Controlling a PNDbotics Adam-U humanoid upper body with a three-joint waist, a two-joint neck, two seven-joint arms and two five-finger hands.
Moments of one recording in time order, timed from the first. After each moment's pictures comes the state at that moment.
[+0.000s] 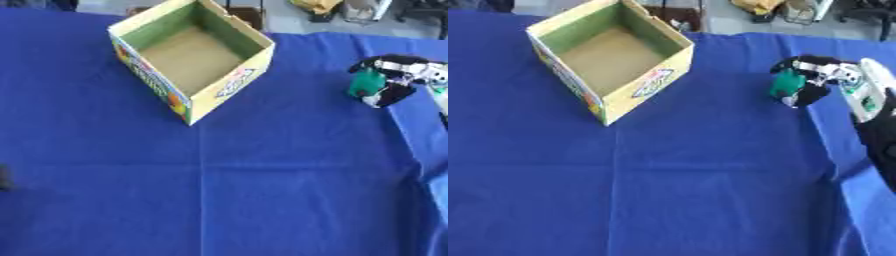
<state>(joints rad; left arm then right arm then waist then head) -0.25 0.34 -0.01 -1.62 0.09 -0.20 -0.24 -0.68 -0.82 -0.07 -0.97 0.63 -0.25 0.57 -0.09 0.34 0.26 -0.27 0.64</state>
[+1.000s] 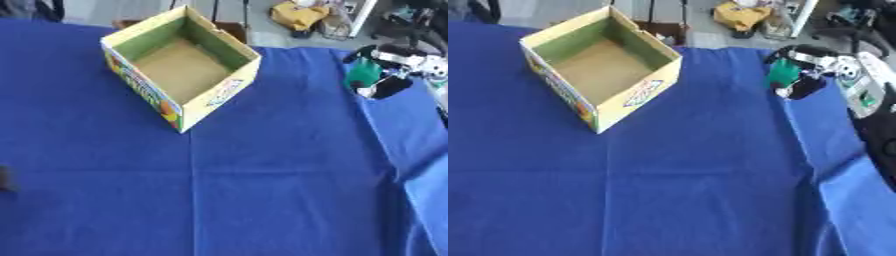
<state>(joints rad) -0.25 0.34 -0.01 -1.61 0.09 -0.19 -0.25 -0.71 -0.82 -0.05 -1.05 0.60 -0.28 0.54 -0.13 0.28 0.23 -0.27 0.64</state>
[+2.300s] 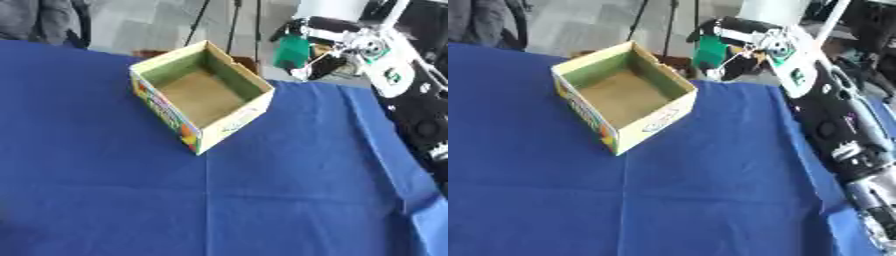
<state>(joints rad) -0.25 0.33 -0.03 -1.60 0.10 -0.18 -0.28 -0.92 -0.68 0.04 -1.15 0.59 -0.35 0.58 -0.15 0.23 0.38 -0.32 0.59</state>
